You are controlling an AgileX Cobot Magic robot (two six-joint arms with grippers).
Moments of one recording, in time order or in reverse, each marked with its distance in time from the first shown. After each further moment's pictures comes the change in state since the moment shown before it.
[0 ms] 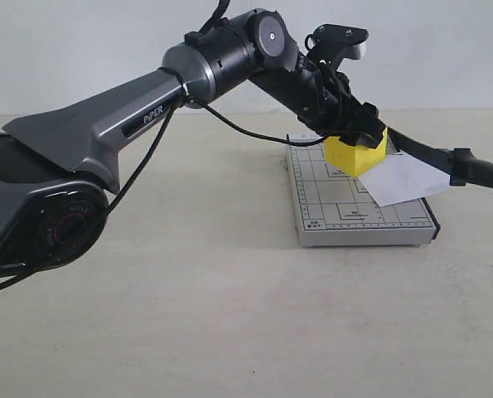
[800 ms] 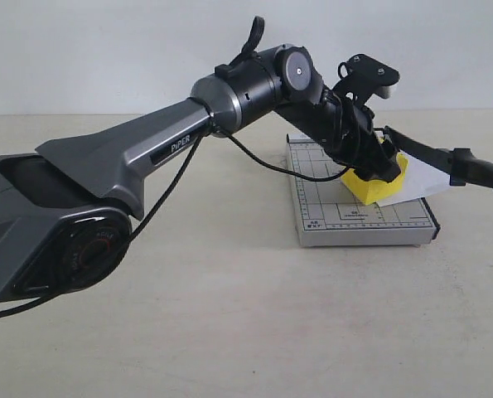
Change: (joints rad) left arm -0.056 0.059 -0.003 -0.001 -0.029 0.184; right arm 0.000 0.000 0.000 0.000 0.004 -0.004
